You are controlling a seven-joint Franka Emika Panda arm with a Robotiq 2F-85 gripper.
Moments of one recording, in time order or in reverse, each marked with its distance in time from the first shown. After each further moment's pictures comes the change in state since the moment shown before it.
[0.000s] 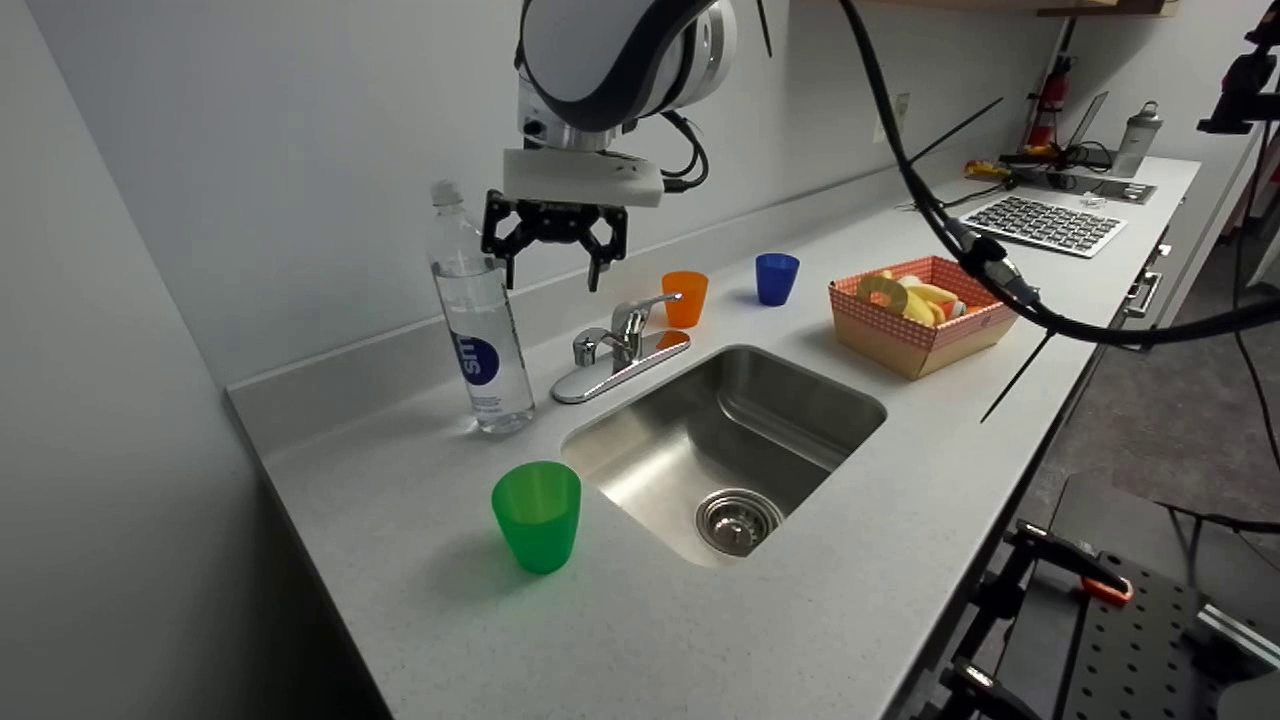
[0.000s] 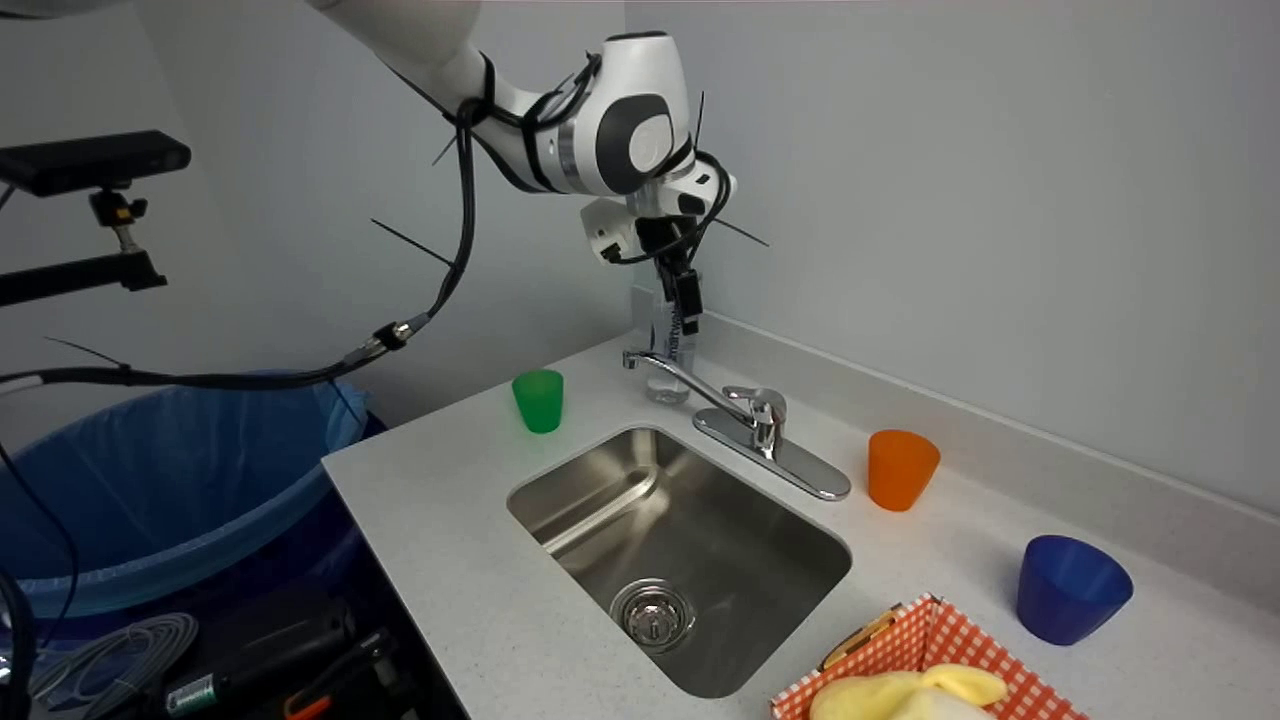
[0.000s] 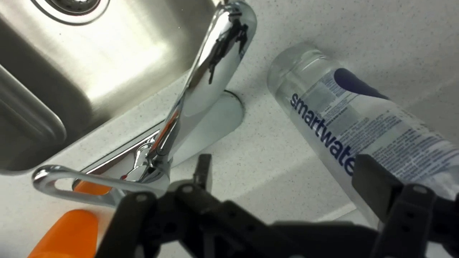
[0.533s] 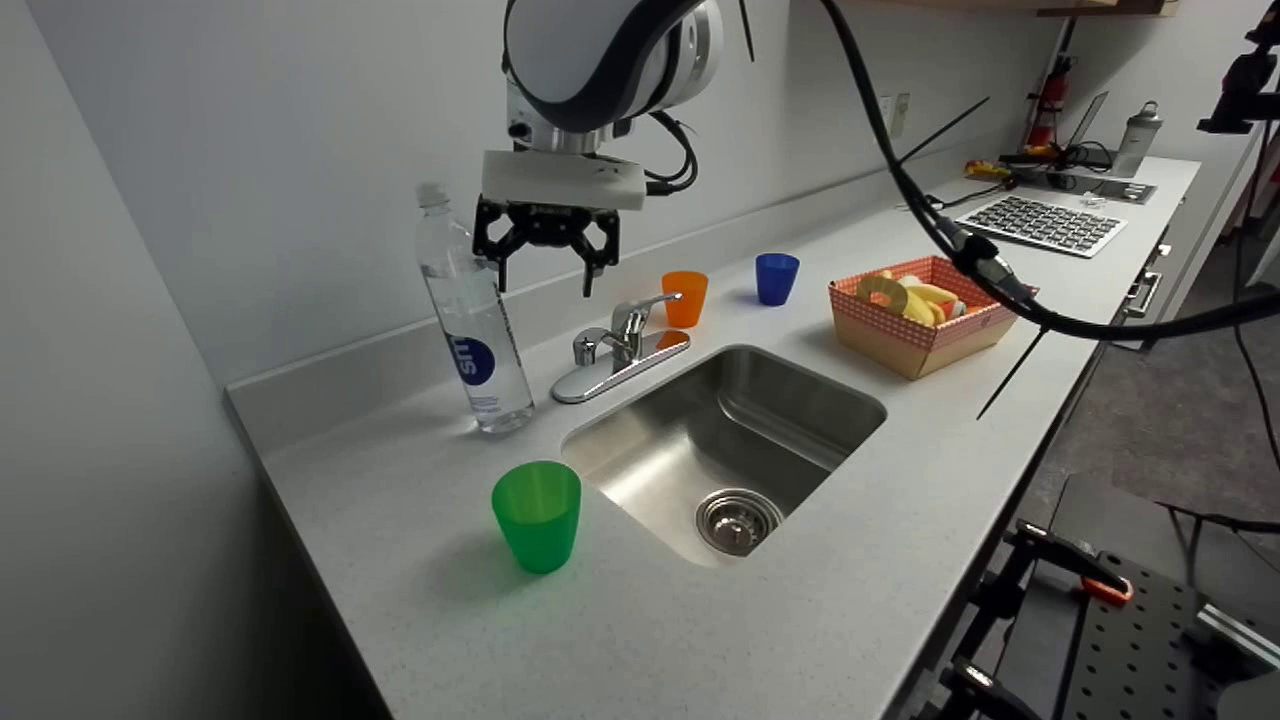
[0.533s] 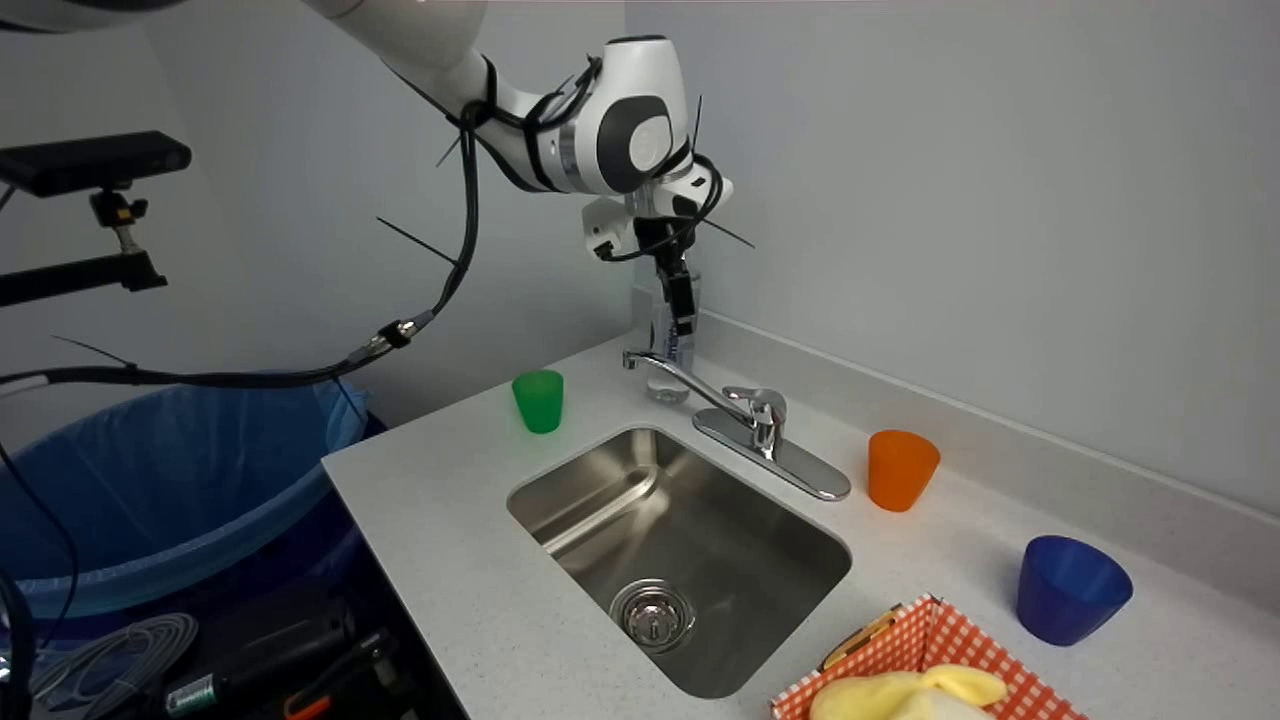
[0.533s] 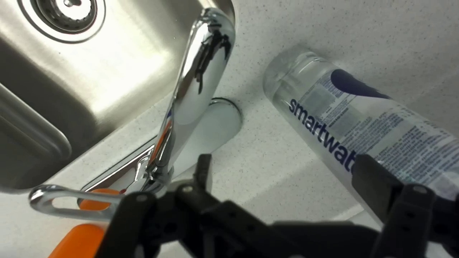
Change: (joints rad) arm 0.018 0.024 -0.009 0.037 0.003 -0.037 0.074
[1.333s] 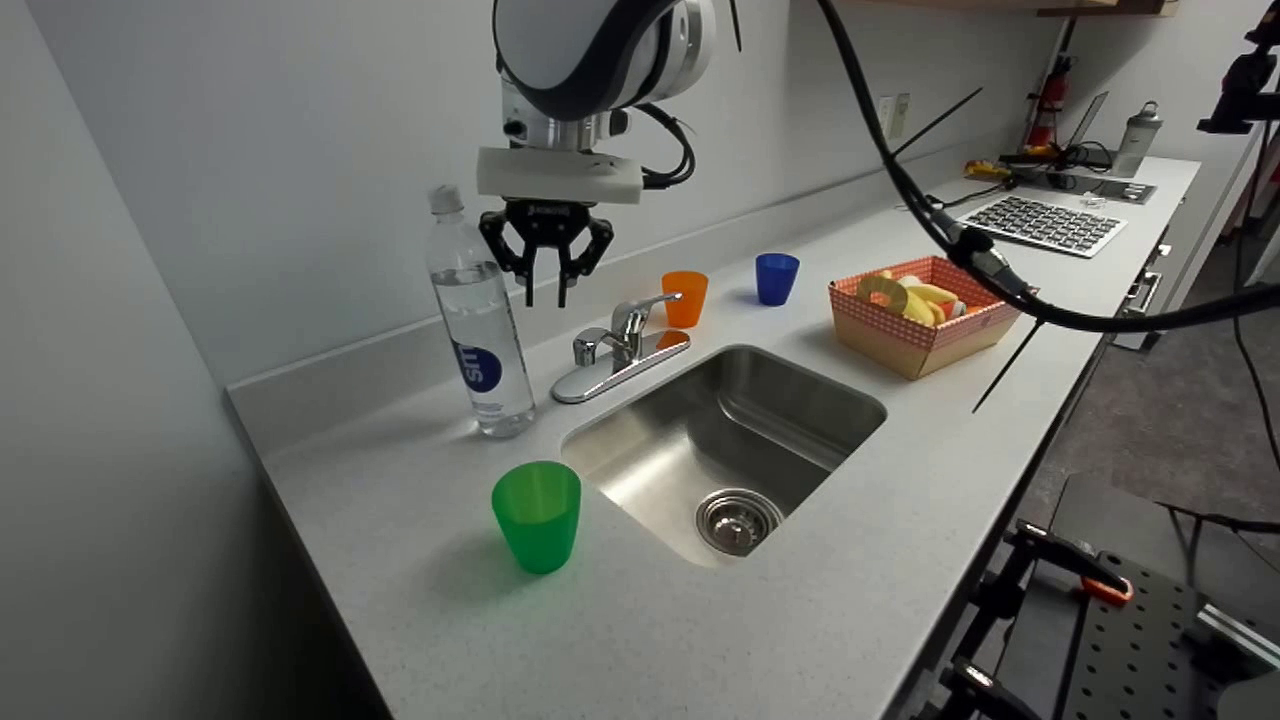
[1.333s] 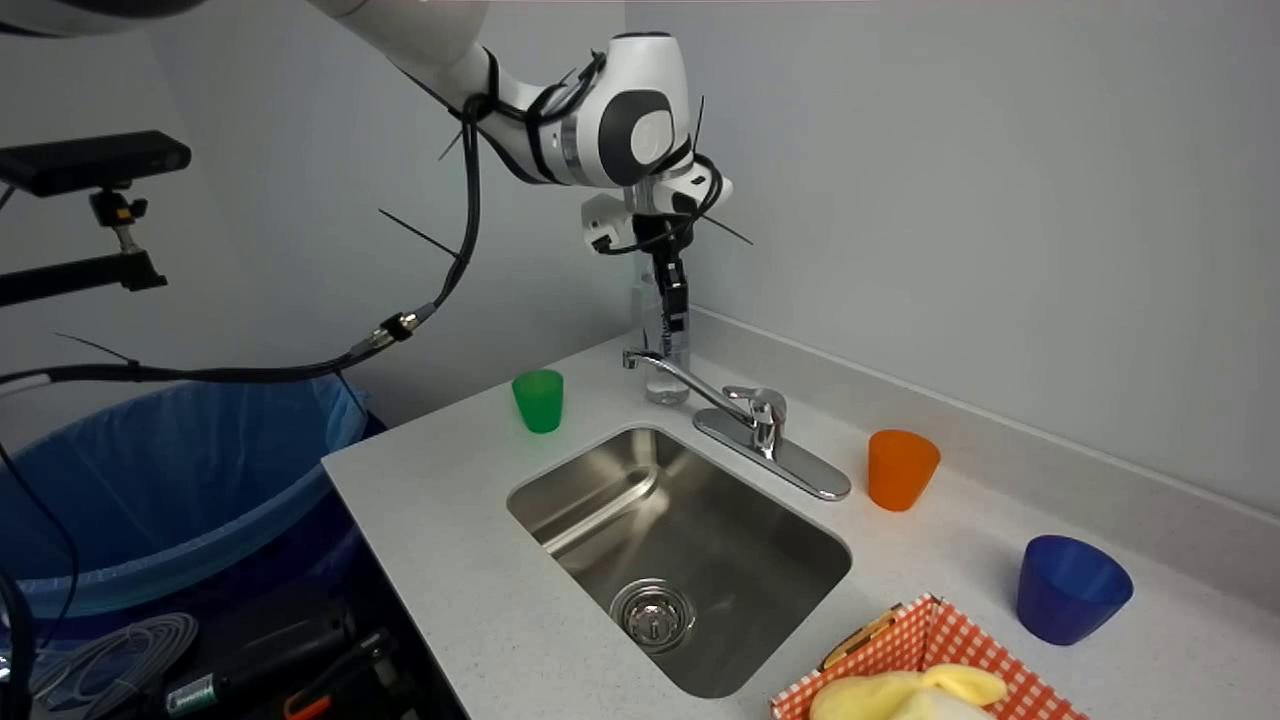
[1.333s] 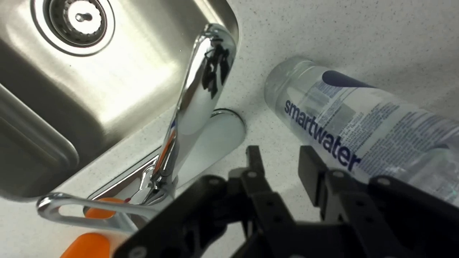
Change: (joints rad) arm 0.000 0.010 0.004 0.032 0.015 -0.063 -0.003
